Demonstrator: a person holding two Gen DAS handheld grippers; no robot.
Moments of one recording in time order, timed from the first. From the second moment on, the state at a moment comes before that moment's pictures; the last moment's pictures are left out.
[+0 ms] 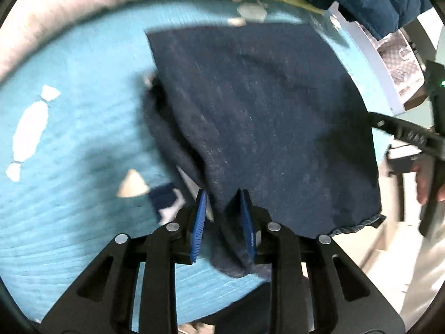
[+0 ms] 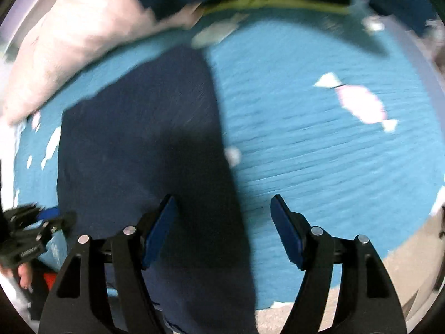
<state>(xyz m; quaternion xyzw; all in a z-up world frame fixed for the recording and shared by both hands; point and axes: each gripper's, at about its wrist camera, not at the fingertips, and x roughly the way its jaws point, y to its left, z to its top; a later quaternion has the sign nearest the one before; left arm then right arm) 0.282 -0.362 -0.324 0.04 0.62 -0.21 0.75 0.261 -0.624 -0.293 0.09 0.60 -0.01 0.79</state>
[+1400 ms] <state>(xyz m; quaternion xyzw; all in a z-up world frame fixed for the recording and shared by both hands) 0.258 -0.394 -0.316 0.04 0.57 -0.16 0.80 0.252 -0.602 -0.274 0.18 0.56 -0.07 0.81</state>
